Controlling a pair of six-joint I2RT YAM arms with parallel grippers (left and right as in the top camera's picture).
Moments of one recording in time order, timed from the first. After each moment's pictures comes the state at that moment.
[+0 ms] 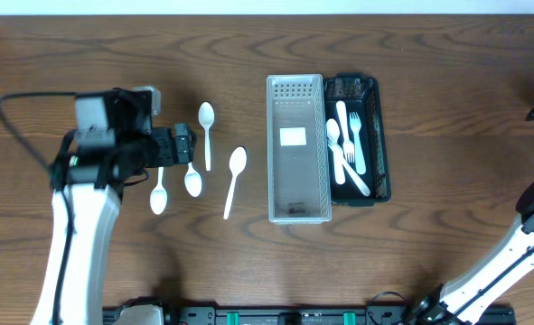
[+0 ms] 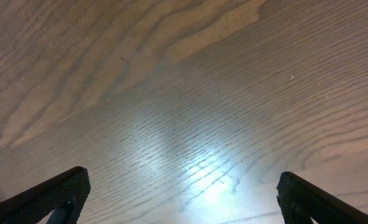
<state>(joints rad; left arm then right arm) 0.04 1.30 1.12 -0.85 0.28 -0.08 -0.65 2.29 2.29 -1.45 -0.06 -0.12</state>
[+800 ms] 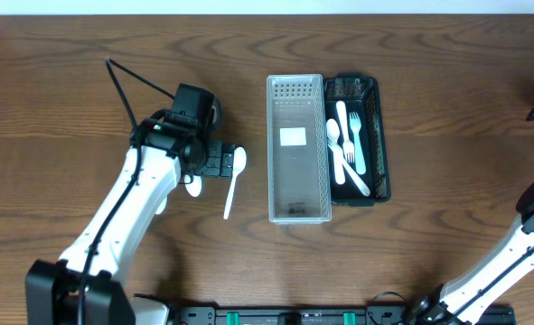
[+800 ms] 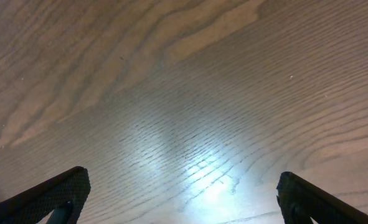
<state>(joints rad) -0.28 1.53 1.16 -0.95 -0.04 -0.20 -0.66 2.29 2.29 -1.45 -0.06 -0.12</state>
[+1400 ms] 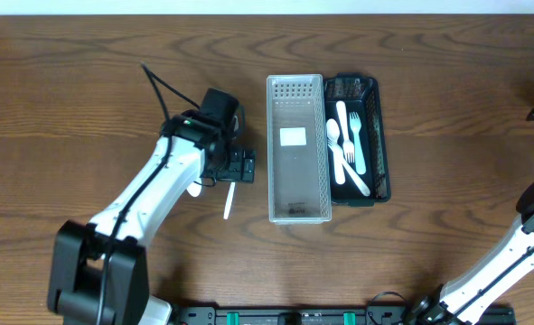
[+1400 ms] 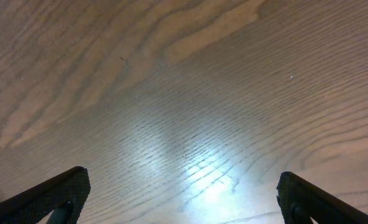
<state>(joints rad) -0.37 1.66 1.16 -0.90 0.06 -0.28 -0.66 2.29 2.29 -1.45 -0.06 -0.12</state>
